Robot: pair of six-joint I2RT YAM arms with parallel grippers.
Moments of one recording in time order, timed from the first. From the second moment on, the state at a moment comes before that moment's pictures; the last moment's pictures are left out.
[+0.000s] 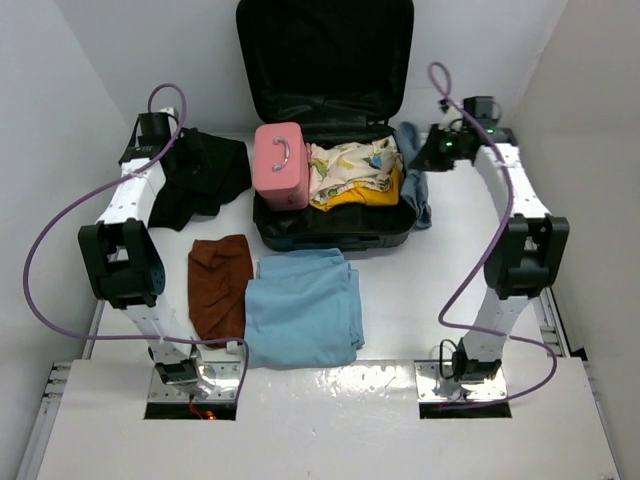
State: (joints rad) left arm 0.14 1.80 1.57 -0.49 0.05 -0.22; right arm -0.06 1.89 1.72 -0.69 -0.45 0.16
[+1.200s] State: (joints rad) left arm 0.20 1.60 1.42 -0.51 0.05 -0.15; right arm 0.43 2.19 1.78 -0.51 -0.45 0.44
